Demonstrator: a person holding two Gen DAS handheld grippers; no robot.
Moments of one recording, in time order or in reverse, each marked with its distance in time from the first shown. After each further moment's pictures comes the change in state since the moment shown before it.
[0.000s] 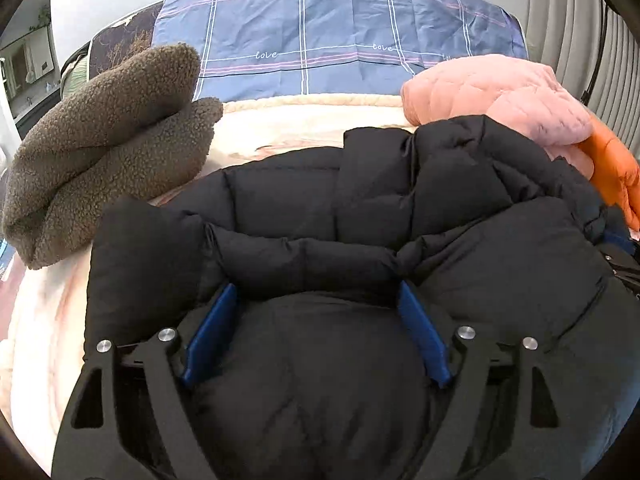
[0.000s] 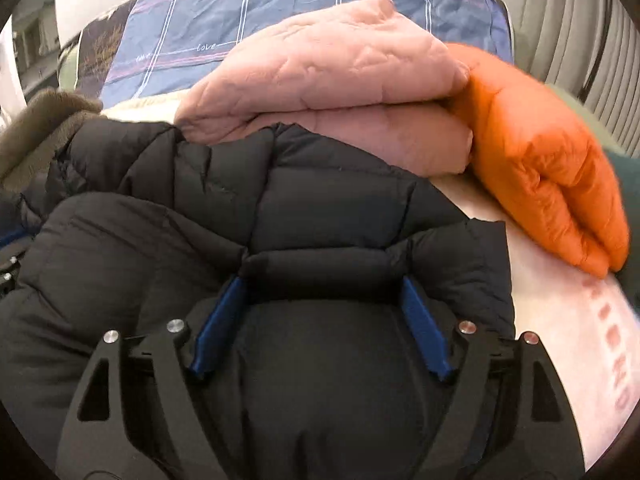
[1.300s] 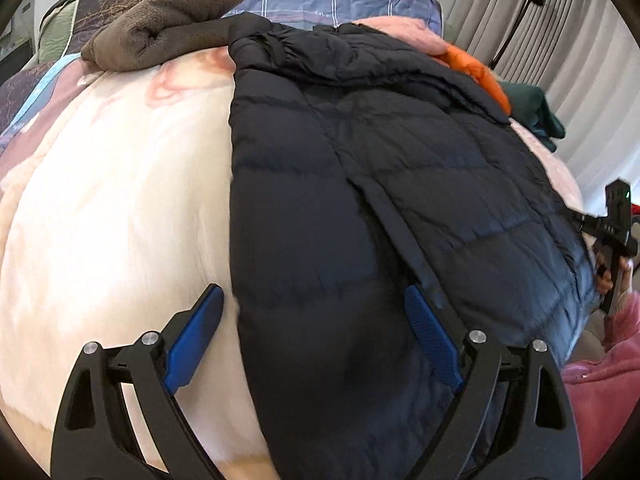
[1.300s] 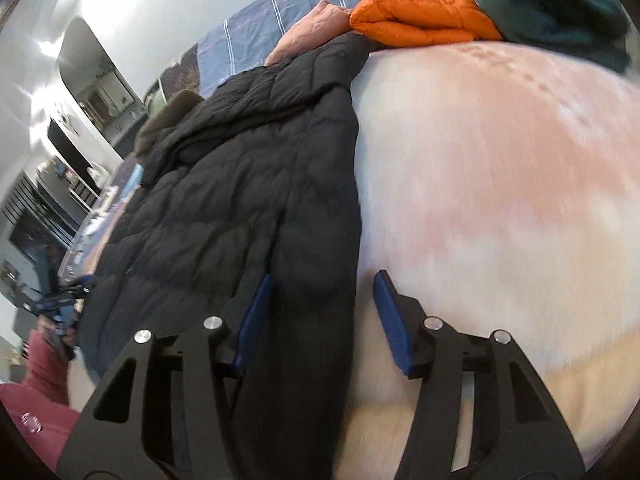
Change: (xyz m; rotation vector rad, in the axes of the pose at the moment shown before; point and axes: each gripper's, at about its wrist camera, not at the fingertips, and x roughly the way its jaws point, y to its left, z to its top) left arm -0.211 0.096 -0.252 0.007 0.094 -0.334; right arm -0.224 -0.150 -0.277 0.237 -0.009 0.492
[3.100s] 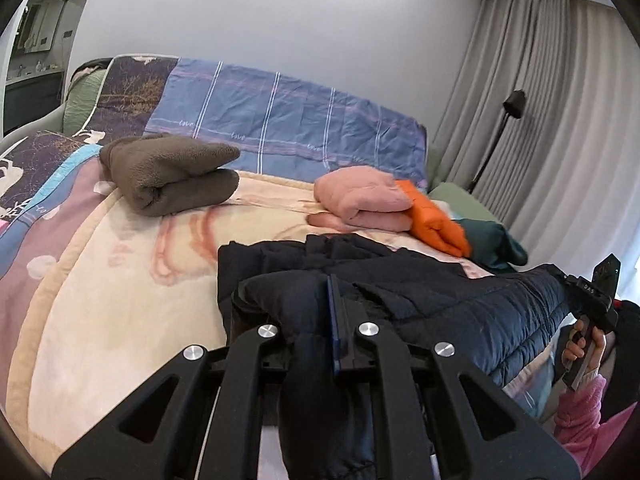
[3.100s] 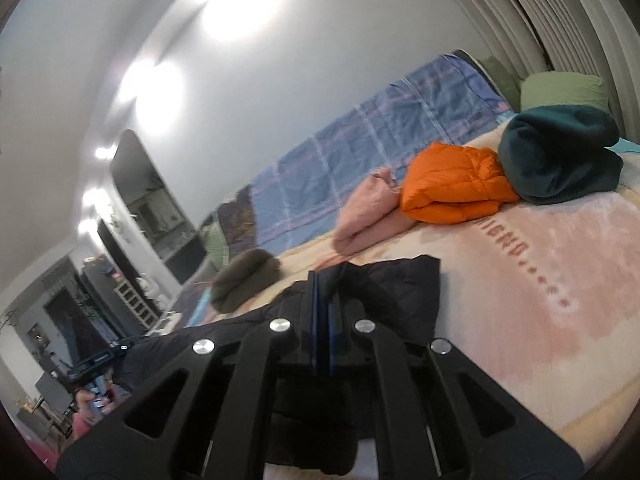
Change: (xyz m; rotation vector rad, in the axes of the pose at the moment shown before) left arm -0.104 -0.058 0.102 -0.083 -0.405 -0.016; right arm -0.085 0.031 0.113 0.049 -0.450 0.110
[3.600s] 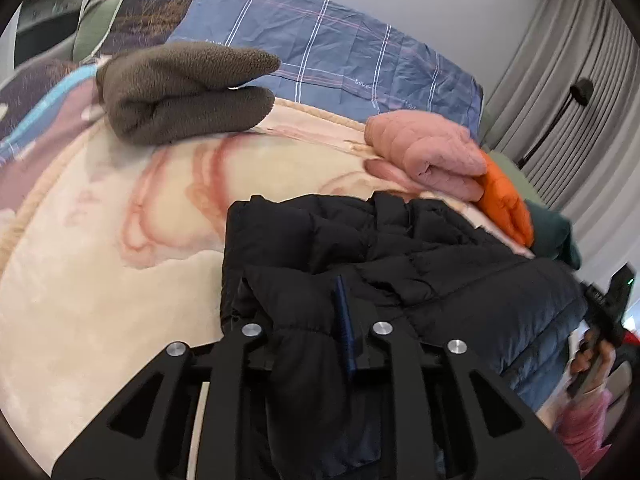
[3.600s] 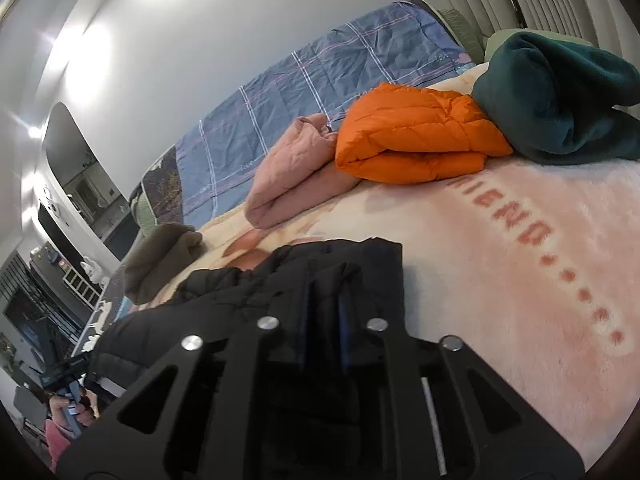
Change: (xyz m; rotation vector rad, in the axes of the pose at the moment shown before) left arm 0.144 0.064 -0.001 -0.149 0.215 0.057; right arm 0.125 -0.048 -0.010 0.017 0.137 -0.196
